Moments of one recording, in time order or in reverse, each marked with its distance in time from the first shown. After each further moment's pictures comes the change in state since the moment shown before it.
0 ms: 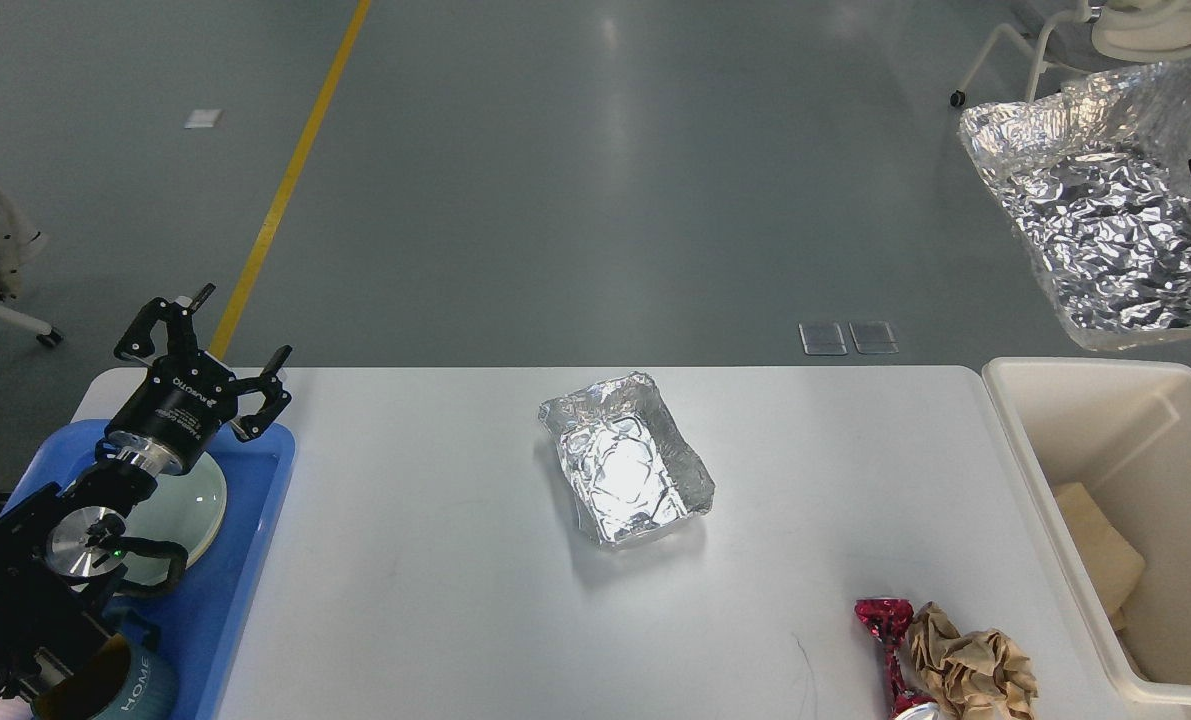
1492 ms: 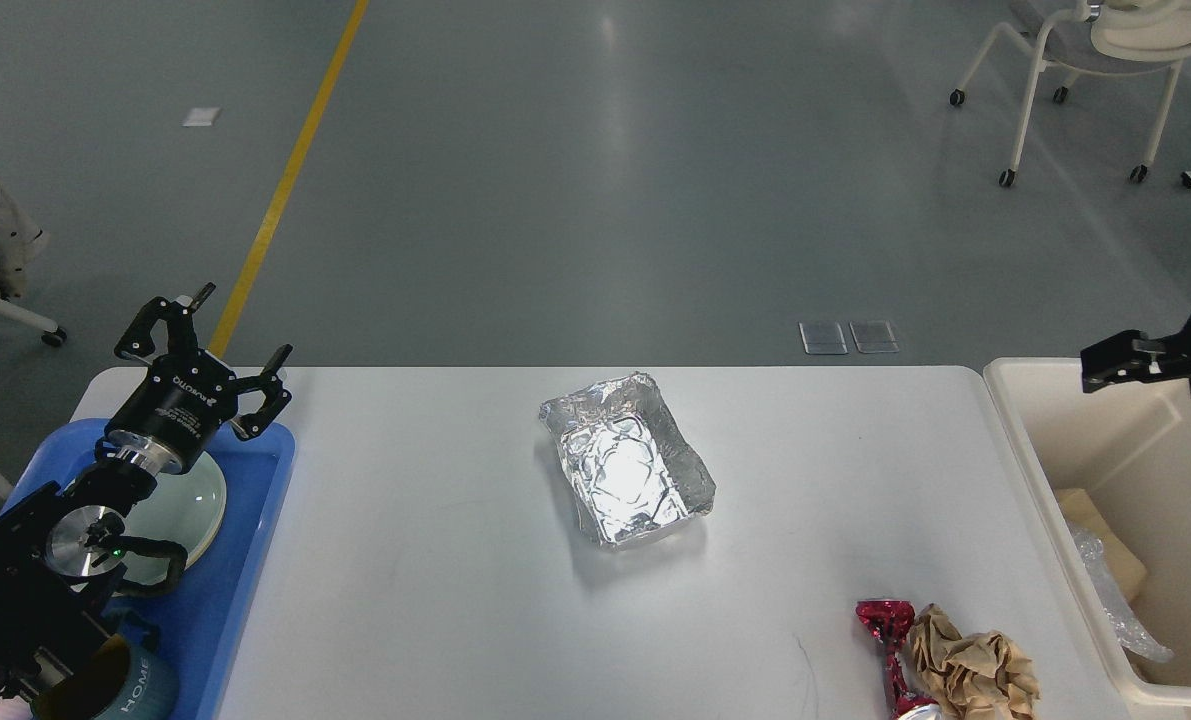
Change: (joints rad) left arm 0.000 0.000 0.000 0.000 0.000 0.000 0.000; right arm -0.745 0.029 0.216 -0.343 0.159 -0.042 -0.018
